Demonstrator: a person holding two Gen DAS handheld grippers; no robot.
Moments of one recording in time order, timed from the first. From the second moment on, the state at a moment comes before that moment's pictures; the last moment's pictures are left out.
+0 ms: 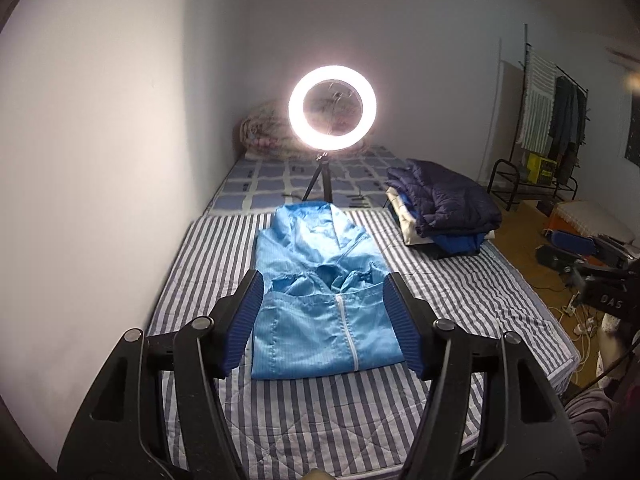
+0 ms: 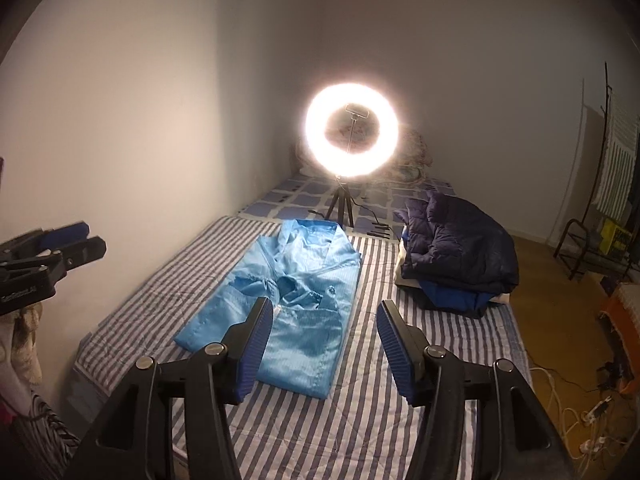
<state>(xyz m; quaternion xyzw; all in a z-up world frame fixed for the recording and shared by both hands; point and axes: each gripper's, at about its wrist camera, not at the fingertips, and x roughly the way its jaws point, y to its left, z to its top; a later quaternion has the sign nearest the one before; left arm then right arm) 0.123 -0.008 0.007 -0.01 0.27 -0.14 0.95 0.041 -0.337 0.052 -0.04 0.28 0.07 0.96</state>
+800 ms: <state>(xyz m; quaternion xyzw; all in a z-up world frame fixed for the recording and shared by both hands) 0.484 0.048 -0.111 -0.11 0.41 -0.19 0.88 0.354 -0.353 -0.055 0.02 0.38 0.17 0.91</state>
